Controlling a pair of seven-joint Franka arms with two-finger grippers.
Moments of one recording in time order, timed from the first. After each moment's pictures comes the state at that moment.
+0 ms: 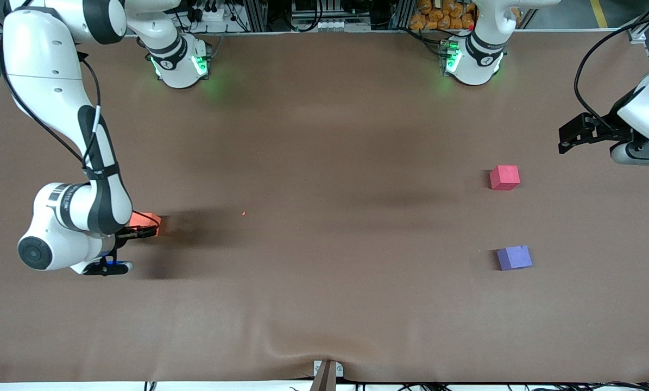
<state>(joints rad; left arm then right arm) -0.09 0.03 0.00 -1.54 0.02 1.56 0.01 0.09 0.75 -0.17 -1.49 0.14 1.83 -0.15</state>
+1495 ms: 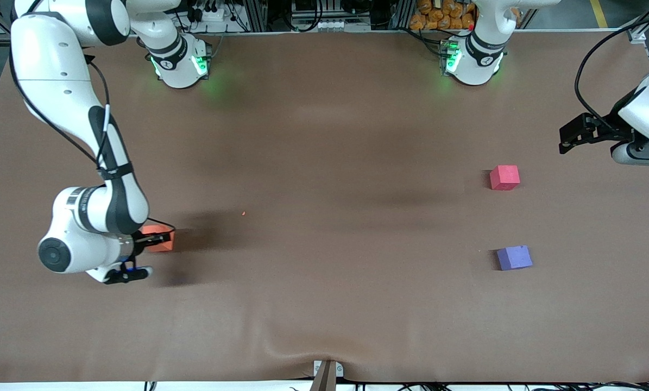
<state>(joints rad) -0.09 0.03 0.00 -1.54 0.02 1.56 0.01 0.09 0.76 -0.03 -1.44 0.16 1.90 -0.16</state>
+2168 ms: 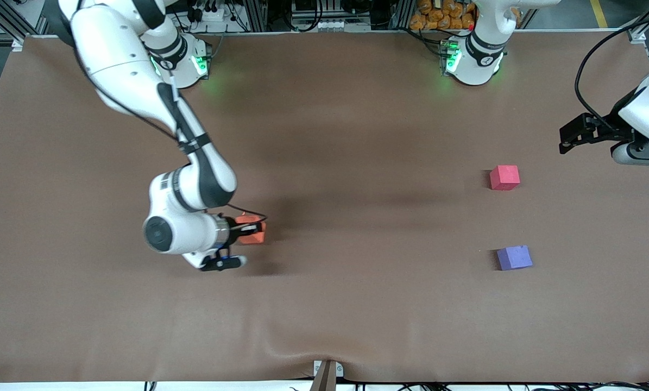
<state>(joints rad) -0.09 0.03 0.00 -1.54 0.02 1.56 0.01 0.36 0.76 0.03 -1.44 0.38 2.04 0.09</state>
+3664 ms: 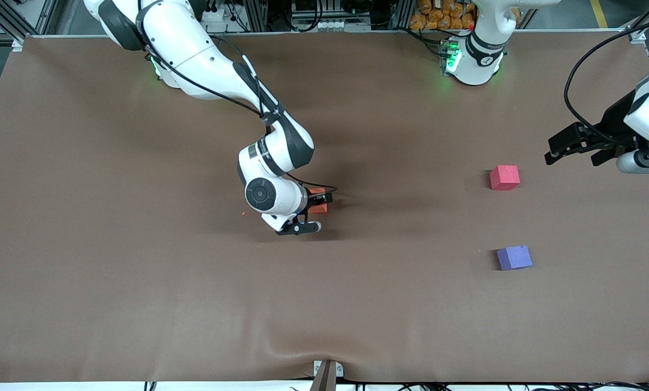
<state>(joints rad) -0.08 0.06 -0.01 -1.52 -0.12 1.63 -0.14 0.62 0.83 0.01 -1.44 0.45 2.19 0.30</state>
